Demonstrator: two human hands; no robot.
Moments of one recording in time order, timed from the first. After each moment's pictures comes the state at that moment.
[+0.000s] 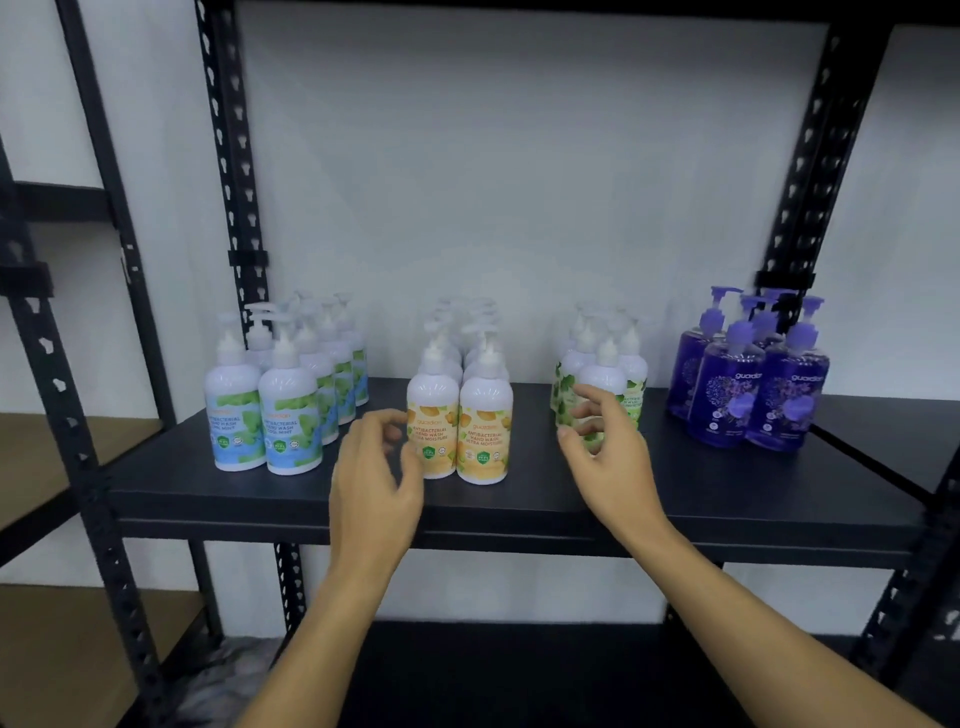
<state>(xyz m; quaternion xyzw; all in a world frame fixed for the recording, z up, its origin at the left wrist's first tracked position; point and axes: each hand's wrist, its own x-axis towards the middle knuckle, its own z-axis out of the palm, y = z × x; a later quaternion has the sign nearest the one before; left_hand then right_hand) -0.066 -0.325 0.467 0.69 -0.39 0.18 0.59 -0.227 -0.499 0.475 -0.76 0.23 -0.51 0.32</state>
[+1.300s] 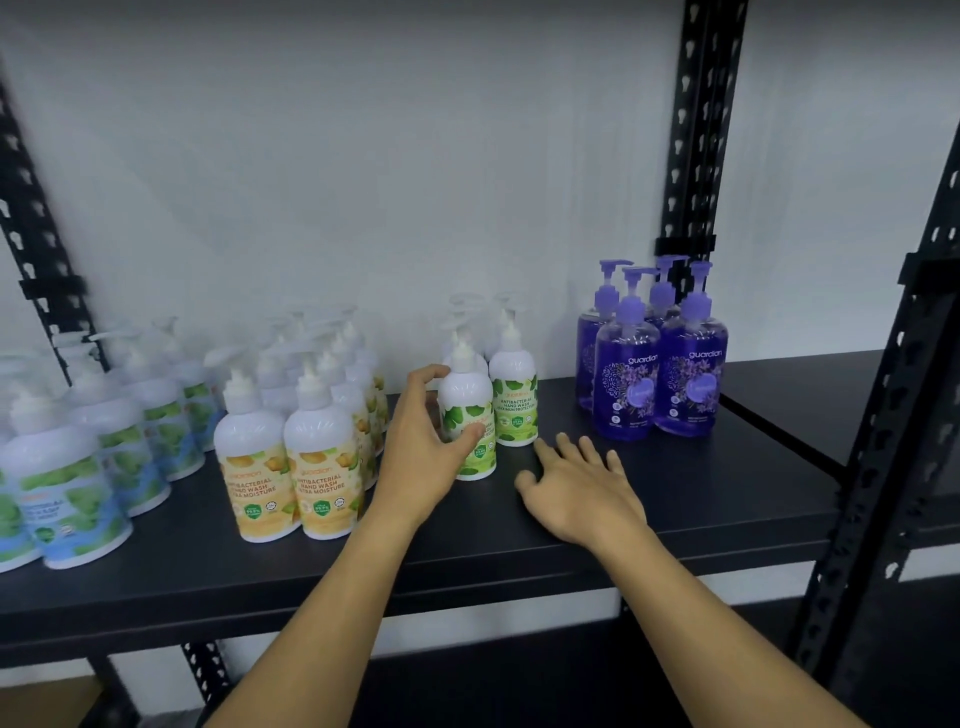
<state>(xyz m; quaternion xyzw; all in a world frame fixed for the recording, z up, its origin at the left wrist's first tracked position) -0.123 -0.521 0.480 0.62 -0.52 -0.01 0.58 -0.286 -0.591 0.471 -0.87 0.47 -0.07 0.13</state>
